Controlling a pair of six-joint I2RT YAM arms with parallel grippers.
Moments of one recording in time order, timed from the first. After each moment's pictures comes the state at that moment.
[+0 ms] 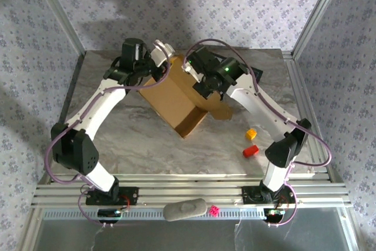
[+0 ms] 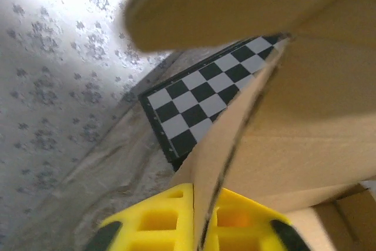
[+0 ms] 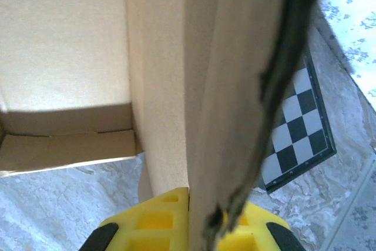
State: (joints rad) left arm -0.40 1.59 1.49 -0.35 0.37 0.43; right arm 0.76 1.76 2.00 -1.25 0.34 -0.20
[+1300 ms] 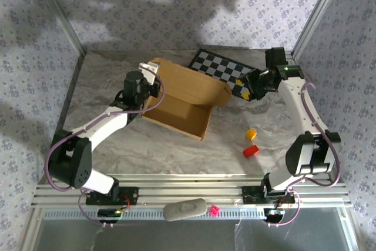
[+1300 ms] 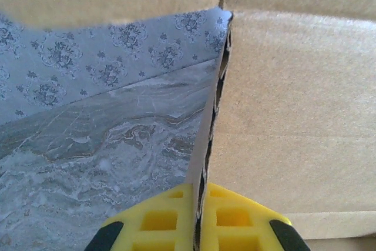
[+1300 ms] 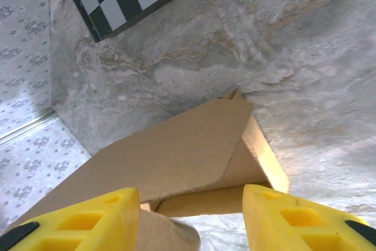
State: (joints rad) left arm -0.42 1.45 0.91 0.23 -0.05 0.03; right arm 0.06 1.55 1.48 -0.99 -0.49 1.09
